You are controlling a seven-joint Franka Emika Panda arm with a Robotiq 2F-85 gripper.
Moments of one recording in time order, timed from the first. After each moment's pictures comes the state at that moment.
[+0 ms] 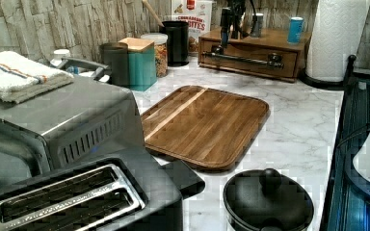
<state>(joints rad) -0.31 0.17 -0.24 -2.14 -0.04 0.88 -1.31</state>
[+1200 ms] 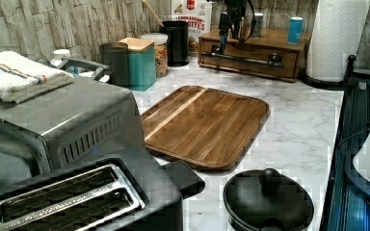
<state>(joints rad) -0.31 0.24 -0.28 -2.12 -0.04 1.01 -1.23</state>
